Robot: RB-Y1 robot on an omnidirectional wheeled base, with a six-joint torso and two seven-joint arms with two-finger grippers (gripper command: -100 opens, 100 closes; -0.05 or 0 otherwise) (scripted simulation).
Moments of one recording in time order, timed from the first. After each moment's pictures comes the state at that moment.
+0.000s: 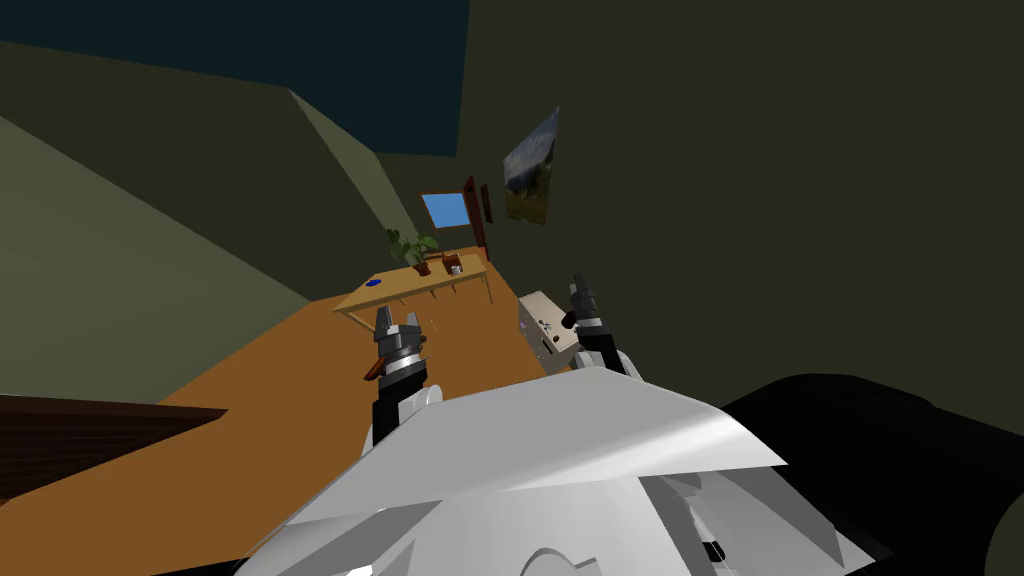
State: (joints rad) left arm 0.52 -0.05 0.07 -2.21 0.11 -0.40 -0.02; right arm 0.50 0.00 0.00 -2.21 0.11 -0.39 0.16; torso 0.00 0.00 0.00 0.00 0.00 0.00
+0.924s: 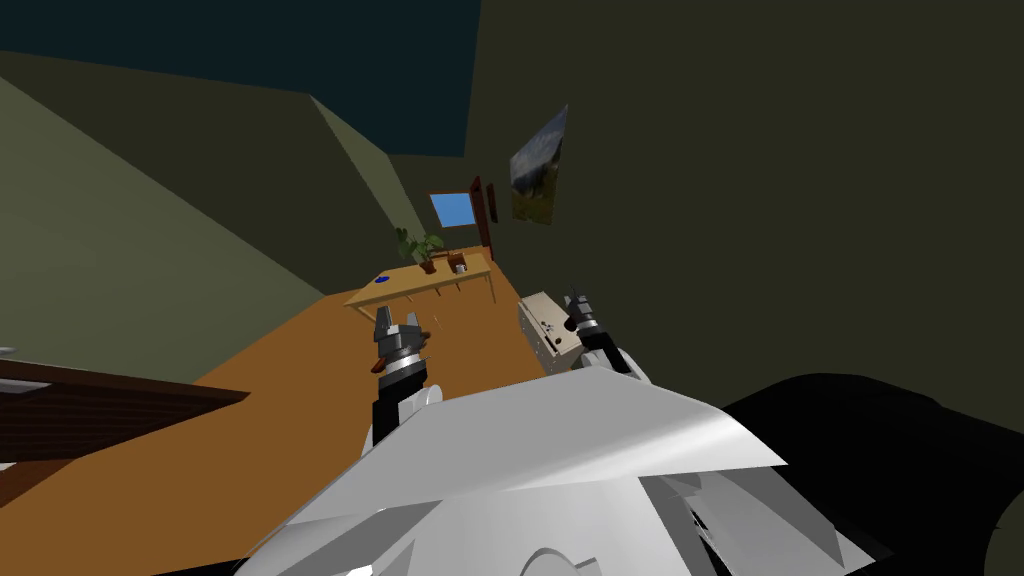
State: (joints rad) left arm 0.52 -0.05 0.07 -2.21 0.11 -0.40 -0.02; right arm 0.46 -0.19 0.00 -2.04 -0.09 -0.29 0.02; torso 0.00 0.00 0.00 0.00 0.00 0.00
